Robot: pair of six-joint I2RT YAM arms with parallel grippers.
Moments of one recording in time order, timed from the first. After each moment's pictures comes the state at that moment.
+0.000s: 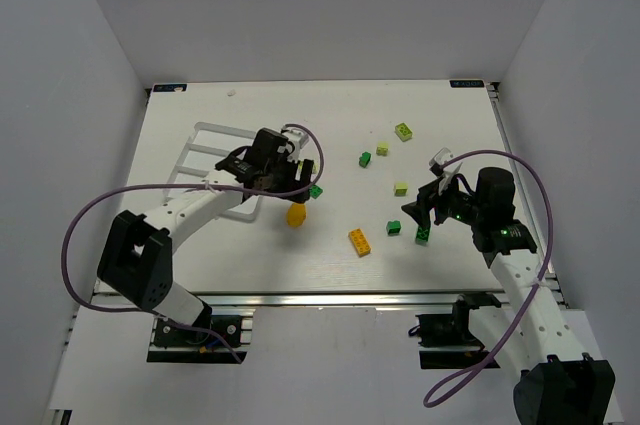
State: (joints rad) left arm -0.54 1.50 1.09 -0.45 0.15 -0.20; right arm 0.11 0.79 0.59 -0.28 -0.70 -0.32
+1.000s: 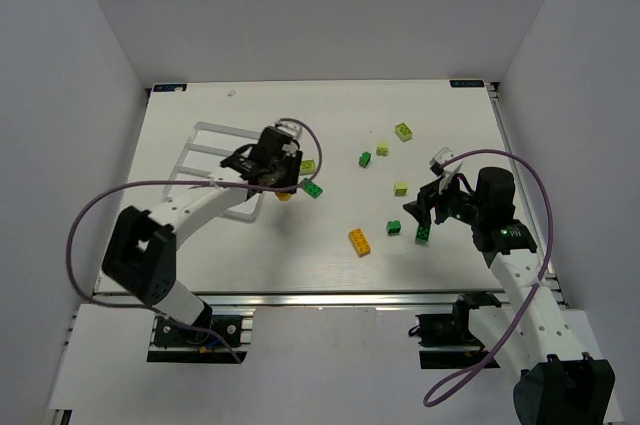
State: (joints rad) left arm -0.61 1.60 1.12 -0.43 -0.13 -0.24; right arm 0.11 0.80 0.59 -0.28 -0.67 -0.32
